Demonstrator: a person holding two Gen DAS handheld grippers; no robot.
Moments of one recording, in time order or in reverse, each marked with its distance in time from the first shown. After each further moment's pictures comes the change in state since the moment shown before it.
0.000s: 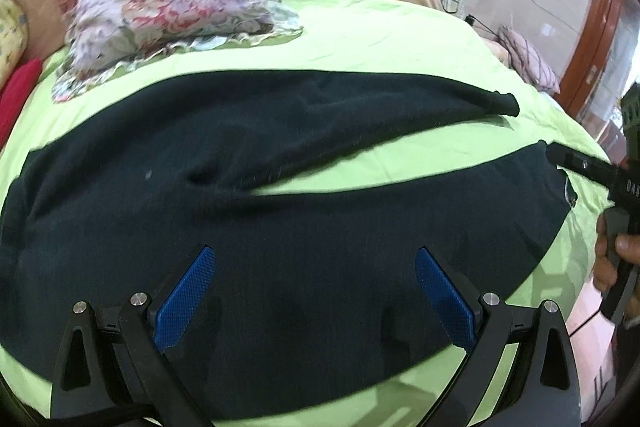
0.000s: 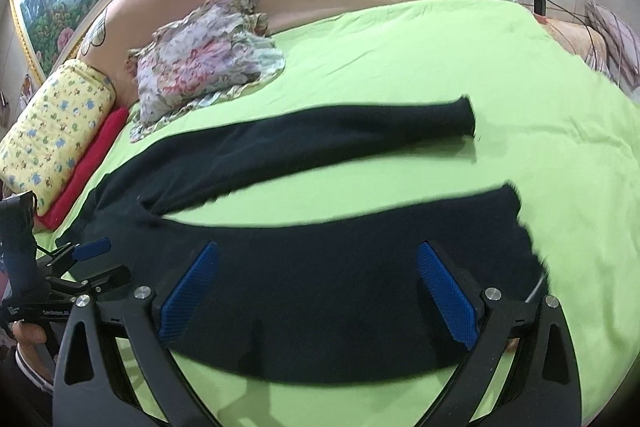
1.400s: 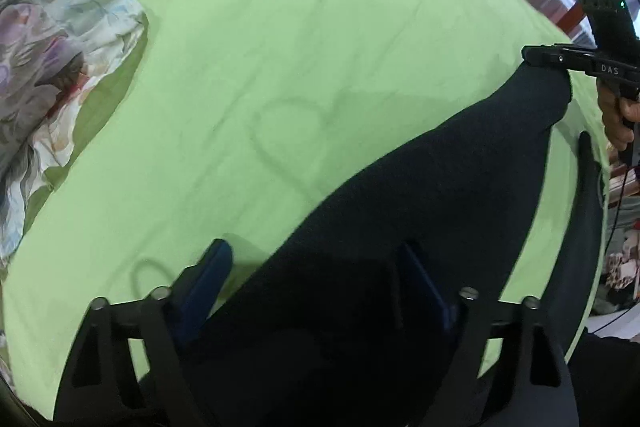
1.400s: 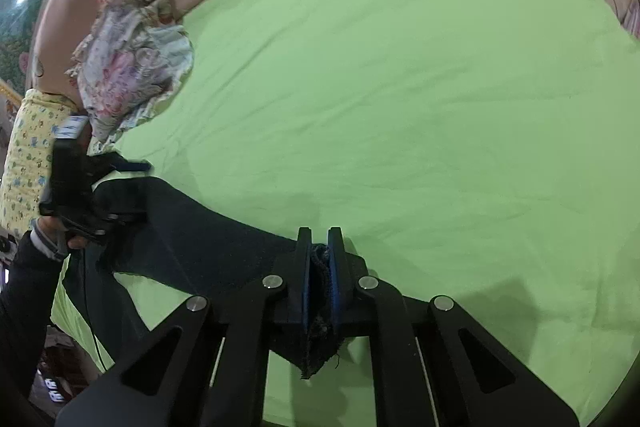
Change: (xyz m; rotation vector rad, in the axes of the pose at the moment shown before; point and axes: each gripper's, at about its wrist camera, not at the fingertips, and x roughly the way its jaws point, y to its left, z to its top) left arm 0.219 0.004 0.195 0.428 0.440 -0.298; right arm 0.112 -0.132 0.133 0.084 0.331 0.089
